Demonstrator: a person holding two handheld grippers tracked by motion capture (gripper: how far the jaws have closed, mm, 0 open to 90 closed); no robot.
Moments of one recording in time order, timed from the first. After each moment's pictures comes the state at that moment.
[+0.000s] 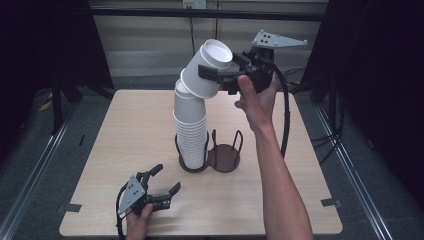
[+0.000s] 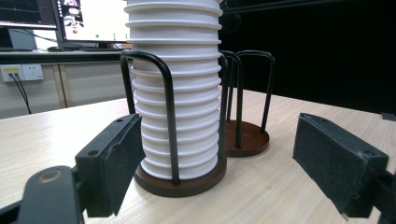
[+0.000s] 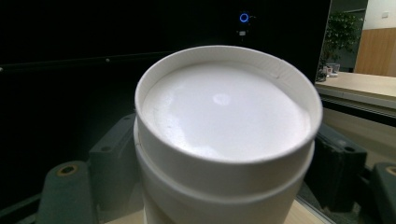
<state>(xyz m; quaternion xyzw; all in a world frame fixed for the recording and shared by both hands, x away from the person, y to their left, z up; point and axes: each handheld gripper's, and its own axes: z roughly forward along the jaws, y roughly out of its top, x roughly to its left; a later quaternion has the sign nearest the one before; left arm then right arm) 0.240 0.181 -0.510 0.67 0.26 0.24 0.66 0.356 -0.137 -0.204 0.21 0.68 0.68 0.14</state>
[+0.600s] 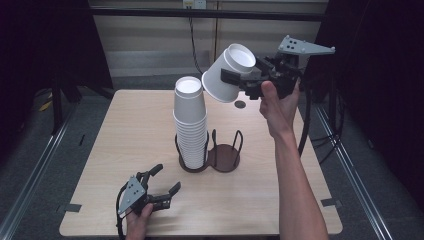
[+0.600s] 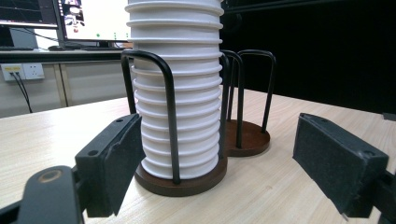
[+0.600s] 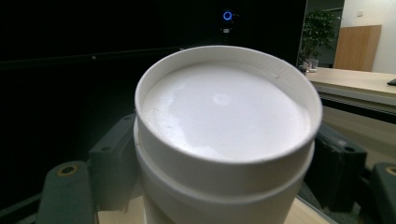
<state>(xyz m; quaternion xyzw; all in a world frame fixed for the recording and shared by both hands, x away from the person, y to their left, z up) 0.240 0.181 -0.510 0.67 0.26 0.24 0.66 0.338 -0.178 -0.206 0.23 0.68 0.67 0.16</state>
